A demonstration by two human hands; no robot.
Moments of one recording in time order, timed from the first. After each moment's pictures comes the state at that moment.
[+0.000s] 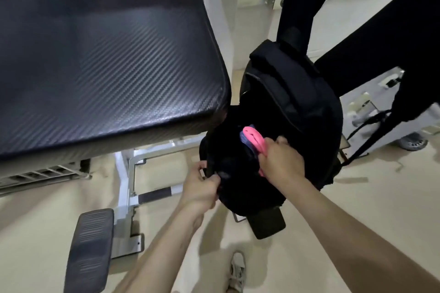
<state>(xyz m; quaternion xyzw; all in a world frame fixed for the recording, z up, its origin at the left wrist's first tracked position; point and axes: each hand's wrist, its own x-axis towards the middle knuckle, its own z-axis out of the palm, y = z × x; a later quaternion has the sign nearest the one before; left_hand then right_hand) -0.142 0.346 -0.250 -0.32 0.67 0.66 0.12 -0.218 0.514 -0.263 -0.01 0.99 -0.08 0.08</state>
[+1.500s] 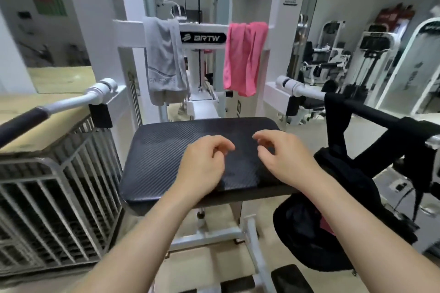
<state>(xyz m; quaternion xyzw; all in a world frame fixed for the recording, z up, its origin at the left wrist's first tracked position) -0.083 0.146 -0.011 0.03 0.88 0.42 -0.22 -0.135 0.330 -0.001 -0.23 0.93 -0.24 -0.15</state>
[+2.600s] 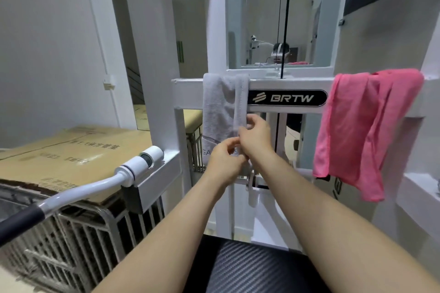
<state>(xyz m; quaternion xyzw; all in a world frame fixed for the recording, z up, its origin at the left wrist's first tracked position) -0.396 -0.006 0.041 -0.13 0.76 0.57 -0.28 -0.476 0.042 0.072 -0.23 0.72 -0.65 -0.02</state>
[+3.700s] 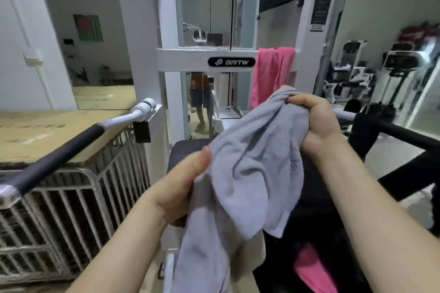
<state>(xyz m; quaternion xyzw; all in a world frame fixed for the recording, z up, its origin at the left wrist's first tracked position) -0.023 0.055 0.025 0.21 0.56 0.79 0.13 -0.149 0.263 0.094 -0.31 0.40 -0.84 0.18</state>
